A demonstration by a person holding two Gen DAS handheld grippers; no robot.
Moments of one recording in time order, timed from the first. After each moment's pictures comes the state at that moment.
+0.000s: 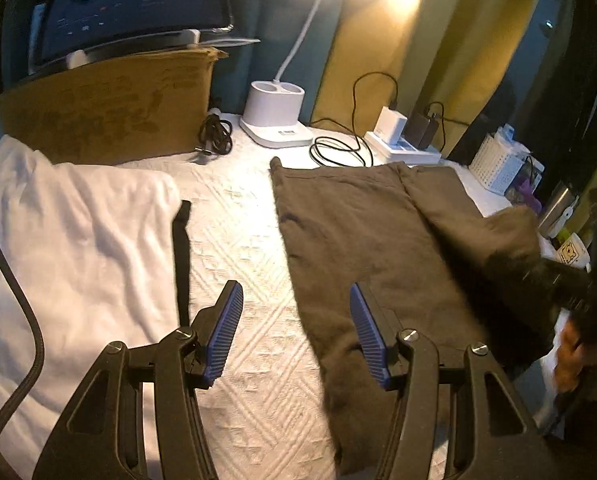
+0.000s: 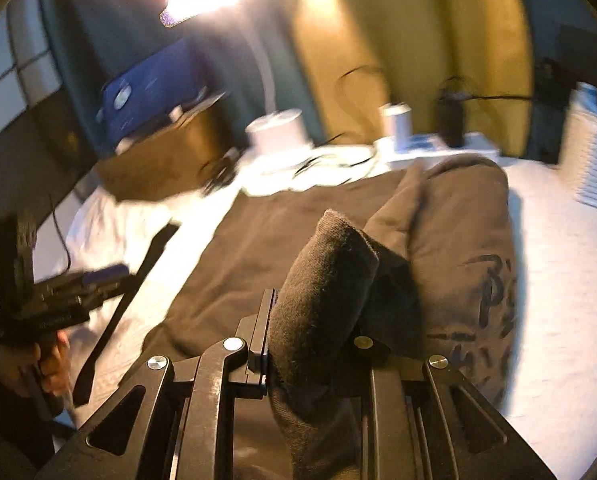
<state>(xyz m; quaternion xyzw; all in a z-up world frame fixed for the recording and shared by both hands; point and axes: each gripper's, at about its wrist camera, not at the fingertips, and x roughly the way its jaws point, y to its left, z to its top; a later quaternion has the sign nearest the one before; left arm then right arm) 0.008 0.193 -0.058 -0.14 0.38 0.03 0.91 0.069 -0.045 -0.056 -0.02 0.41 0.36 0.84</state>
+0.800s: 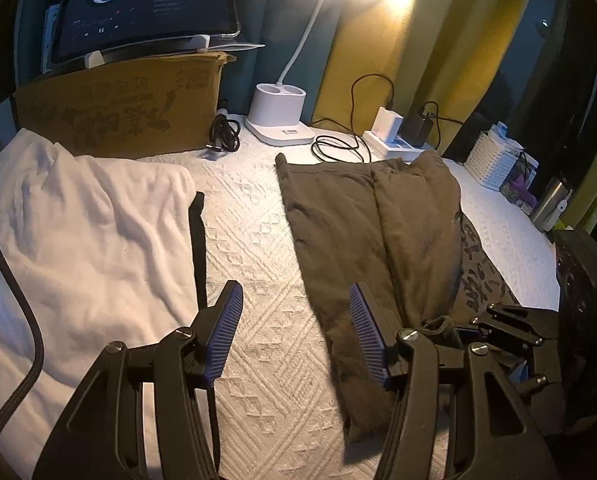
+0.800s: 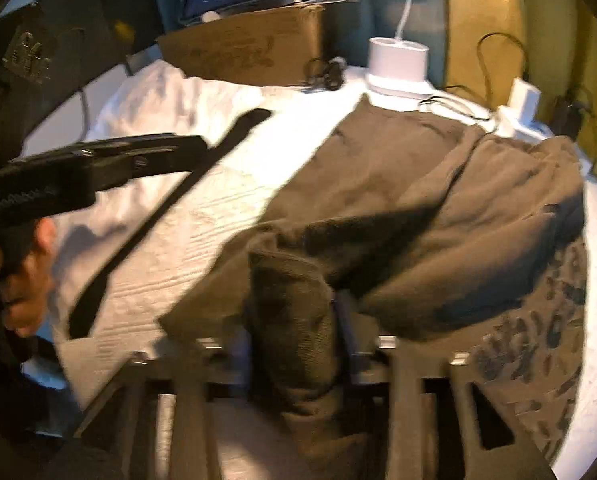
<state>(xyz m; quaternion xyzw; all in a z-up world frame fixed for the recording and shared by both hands) -0.014 0.192 -0.053 -0.13 0.38 0.02 0.92 -0.007 0.034 -0.101 -0.13 0.43 0.43 0.78</state>
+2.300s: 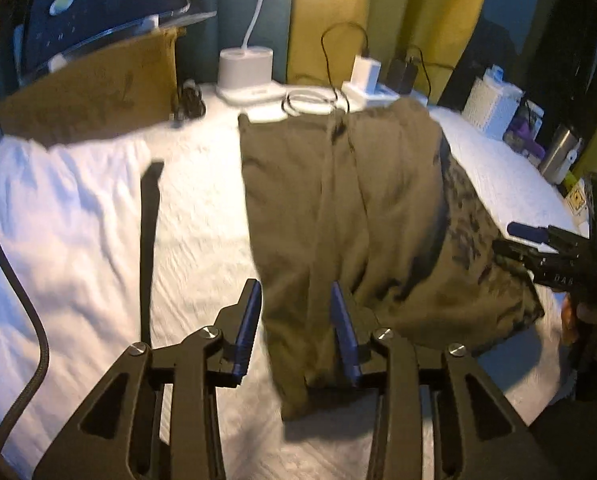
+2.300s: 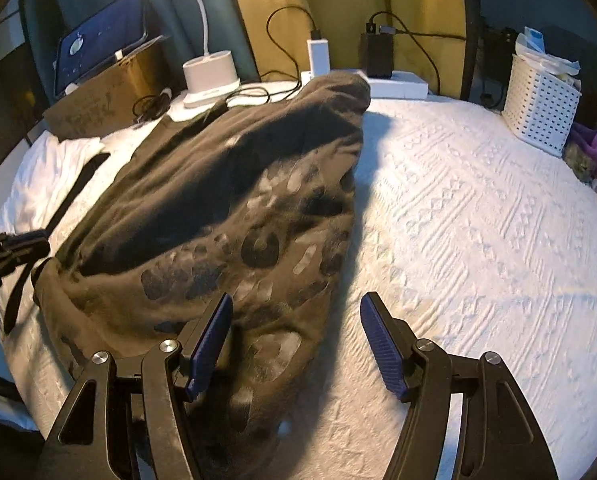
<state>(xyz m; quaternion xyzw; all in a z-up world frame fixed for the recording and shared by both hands) -0.002 0.133 -0.061 -0.08 0.44 0.04 0.90 0.070 -0.134 -0.102 -0.07 0.44 0.27 0.85</state>
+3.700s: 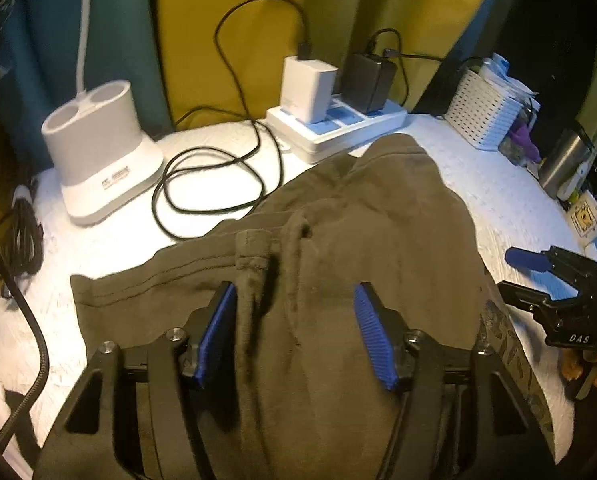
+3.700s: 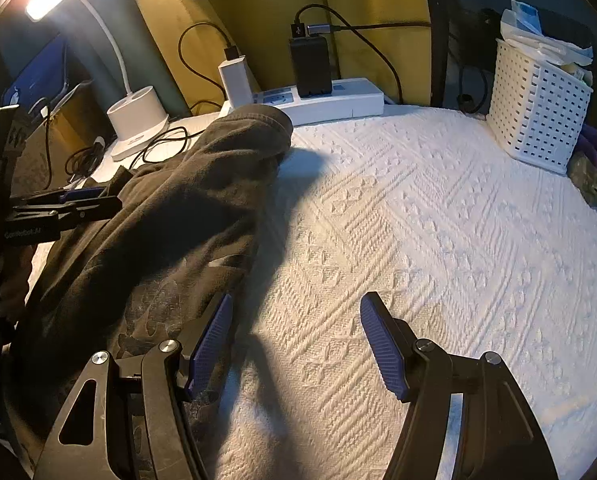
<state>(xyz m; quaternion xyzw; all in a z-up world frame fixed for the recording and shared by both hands) 0.206 0.105 -0.087 -0.03 0.45 -0.09 0.89 0.180 -0.152 -0.120 -0.04 0.44 0.23 0.86</state>
